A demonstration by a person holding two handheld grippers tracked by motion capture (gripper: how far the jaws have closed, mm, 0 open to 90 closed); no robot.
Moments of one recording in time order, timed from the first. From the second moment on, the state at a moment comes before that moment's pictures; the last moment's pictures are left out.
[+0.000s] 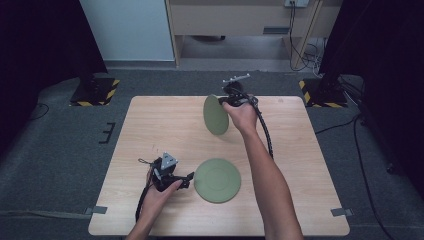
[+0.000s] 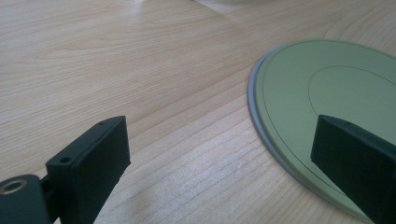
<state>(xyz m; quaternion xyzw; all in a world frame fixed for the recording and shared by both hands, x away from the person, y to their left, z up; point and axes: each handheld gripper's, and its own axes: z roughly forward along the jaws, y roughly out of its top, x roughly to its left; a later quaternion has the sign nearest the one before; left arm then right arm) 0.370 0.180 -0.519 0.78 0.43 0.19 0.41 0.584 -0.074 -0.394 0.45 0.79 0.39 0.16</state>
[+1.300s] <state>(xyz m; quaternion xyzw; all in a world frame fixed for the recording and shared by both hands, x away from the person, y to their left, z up) 0.371 0.185 -0.520 0.78 0.44 0.19 0.41 0.602 -0.129 -0.452 0.52 0.76 0.36 0.15</state>
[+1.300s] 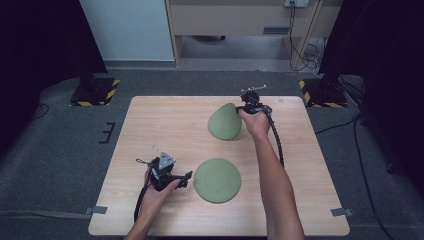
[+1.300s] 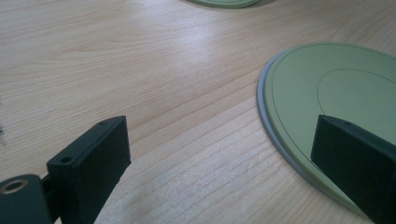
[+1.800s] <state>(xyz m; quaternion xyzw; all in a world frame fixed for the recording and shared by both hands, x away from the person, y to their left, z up) 0.372 0.187 -0.523 0.77 0.45 0.19 0.41 0.611 -0.139 -0.474 0.54 0.75 0.36 0.15</state>
